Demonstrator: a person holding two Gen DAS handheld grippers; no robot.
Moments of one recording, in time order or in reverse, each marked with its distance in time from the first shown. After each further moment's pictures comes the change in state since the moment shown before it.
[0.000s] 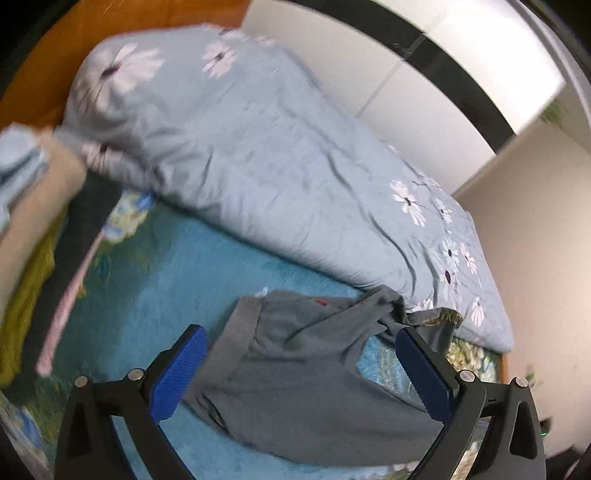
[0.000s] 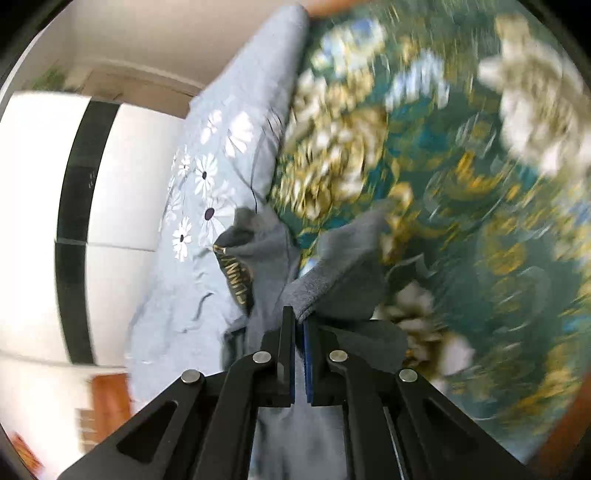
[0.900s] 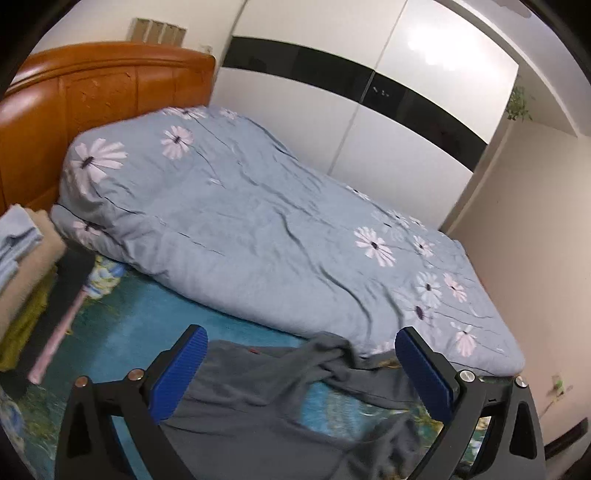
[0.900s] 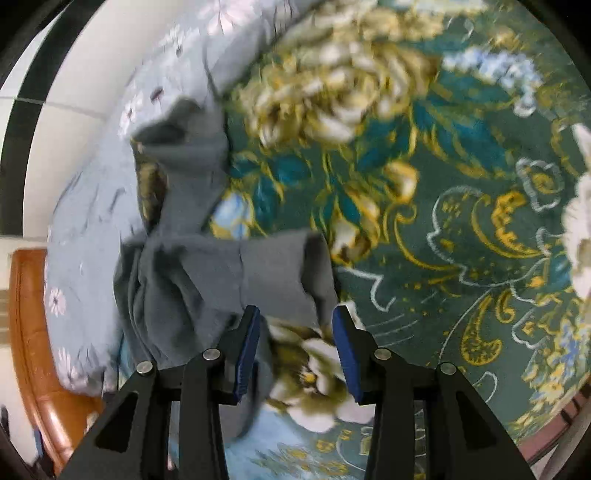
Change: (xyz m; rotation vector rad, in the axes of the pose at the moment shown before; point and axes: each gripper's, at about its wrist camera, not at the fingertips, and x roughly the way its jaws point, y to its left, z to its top) left arm -0.011 -0.175 -0.020 0.064 -0.231 0.044; right arm 0.137 -0.051 0.020 -0.328 0.457 -0.167
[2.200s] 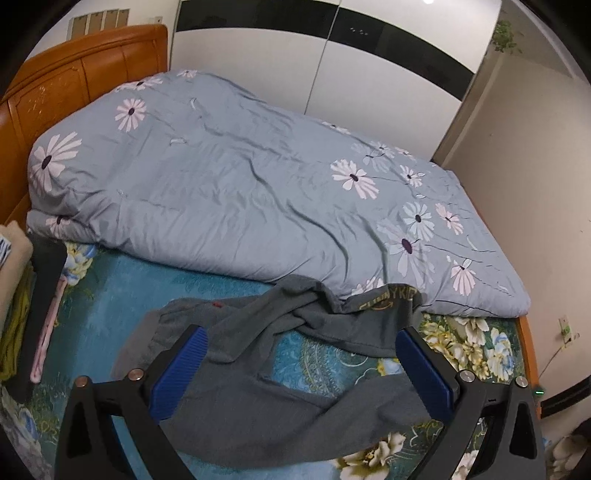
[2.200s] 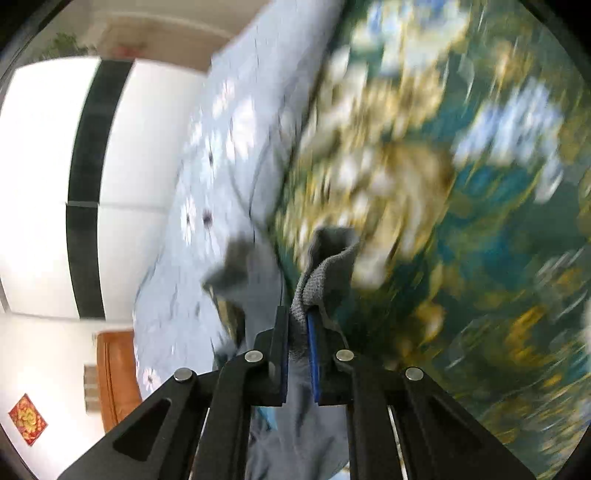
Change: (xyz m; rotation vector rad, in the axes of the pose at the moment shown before) left arm 0.045 -0.072 -0.029 0.126 0.232 0.035; right arm -0.064 -0.041 0.102 0.210 -0.301 0.295
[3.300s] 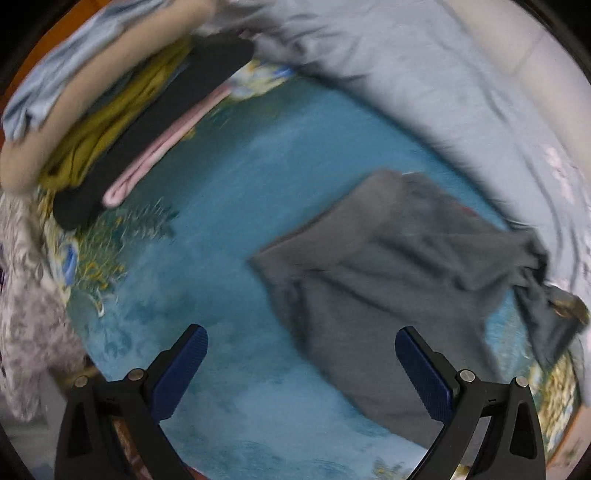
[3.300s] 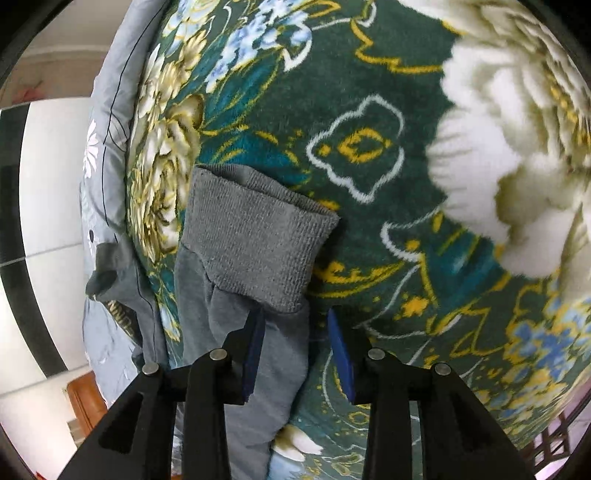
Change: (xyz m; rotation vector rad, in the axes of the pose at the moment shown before) left arm 0.081 0.252 -0.134 -0.490 0.349 0.441; right arm 0.012 -0.137 -0.084 0.303 0.115 -0.264
